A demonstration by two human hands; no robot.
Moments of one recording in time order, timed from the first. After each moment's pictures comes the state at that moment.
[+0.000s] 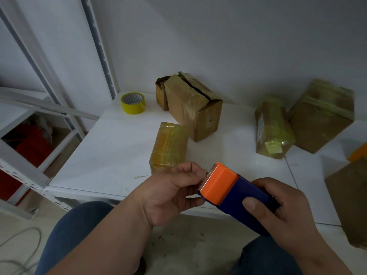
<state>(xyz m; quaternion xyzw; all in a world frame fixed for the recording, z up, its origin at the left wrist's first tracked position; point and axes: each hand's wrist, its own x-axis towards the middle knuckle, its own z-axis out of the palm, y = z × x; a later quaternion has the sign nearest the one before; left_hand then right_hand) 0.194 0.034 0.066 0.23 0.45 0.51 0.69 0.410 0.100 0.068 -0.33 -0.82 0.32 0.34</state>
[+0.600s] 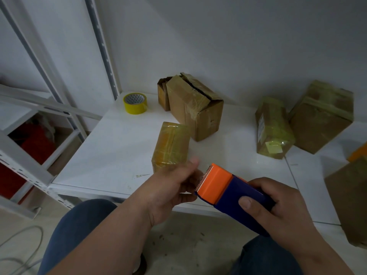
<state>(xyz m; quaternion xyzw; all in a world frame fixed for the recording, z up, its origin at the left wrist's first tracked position) 0.197 0.028 0.069 0.24 0.56 0.52 0.61 0.409 0.095 0.074 -0.37 -0.81 0.35 0.29</state>
